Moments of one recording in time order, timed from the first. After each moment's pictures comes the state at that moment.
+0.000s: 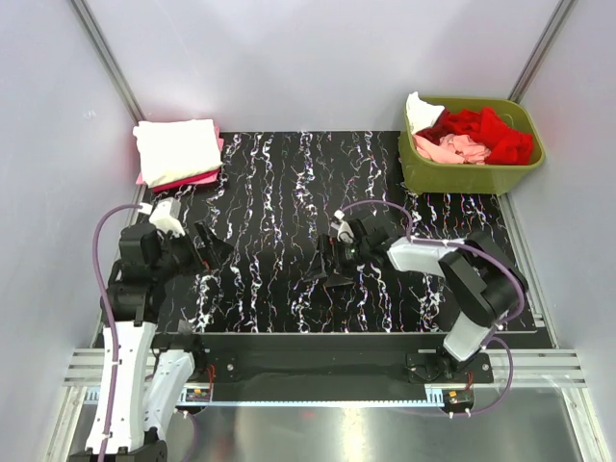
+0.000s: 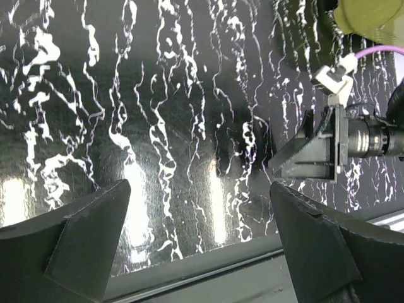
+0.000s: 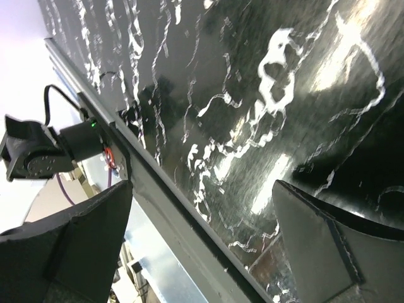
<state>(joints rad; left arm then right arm) 0.02 0.62 0.83 -0.80 0.39 -0.36 0.64 1.71 0.82 0.03 -0.63 0.74</state>
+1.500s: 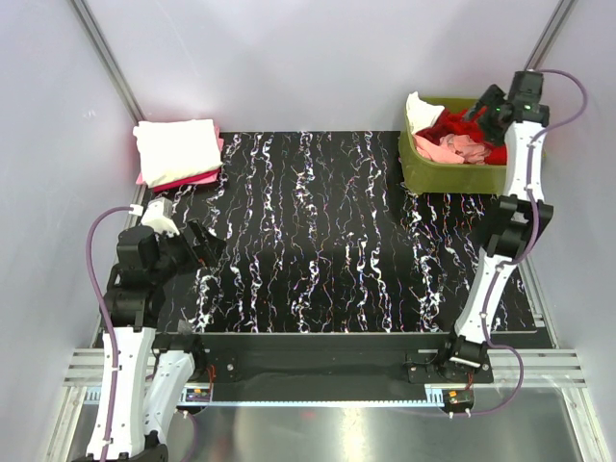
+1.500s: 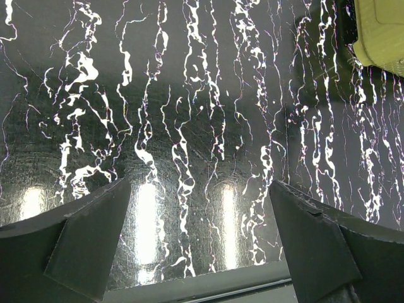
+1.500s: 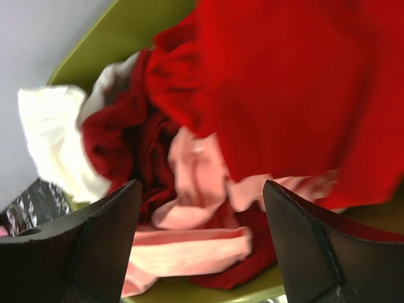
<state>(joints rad) 0.02 0.59 0.82 -0.75 0.27 -0.37 -0.25 2.32 2.49 -0.86 -0.13 0.50</state>
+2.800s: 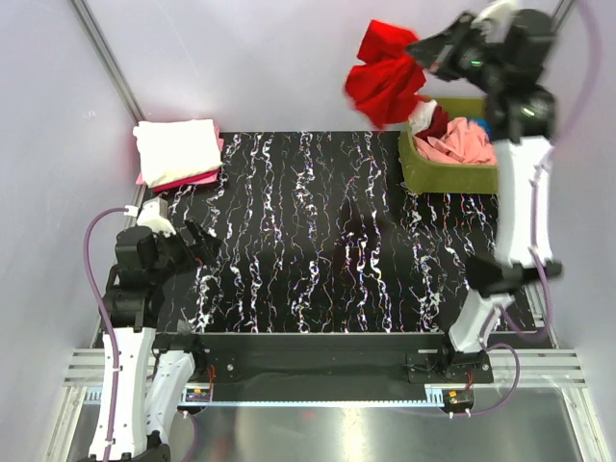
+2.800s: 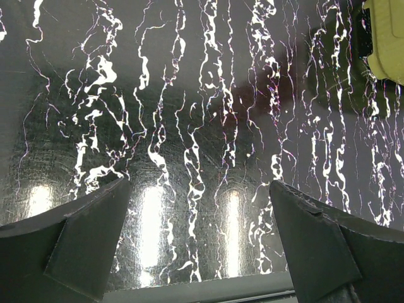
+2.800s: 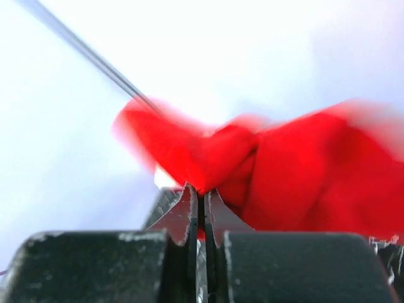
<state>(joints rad) 0.04 0.59 0.82 -0.75 0.23 -0.37 0.09 1.94 2.57 -0.69 -0.48 0.58</state>
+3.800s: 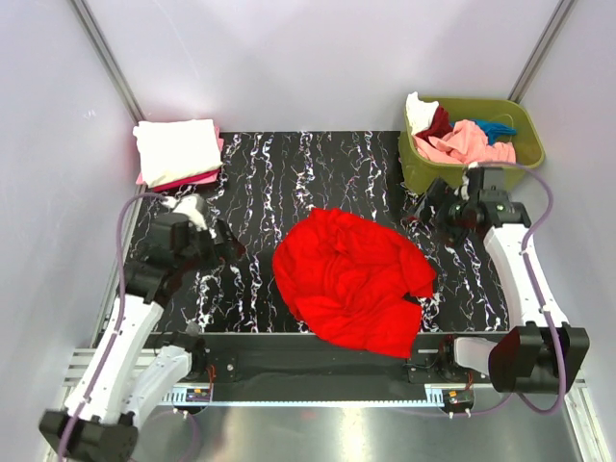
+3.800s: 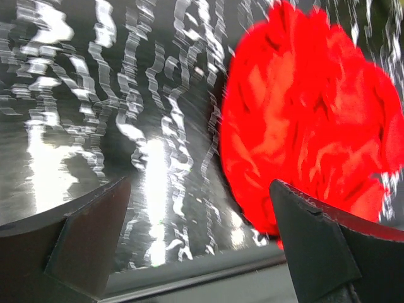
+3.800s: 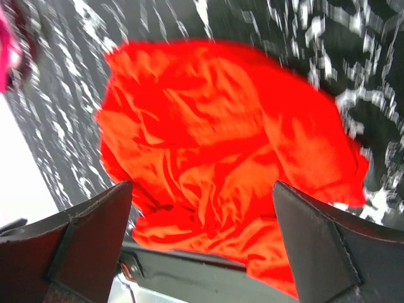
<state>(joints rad) -0.17 0.75 0.82 -0.75 0.14 -0.43 -0.04 1.23 1.15 -0.81 -0.33 0.56</state>
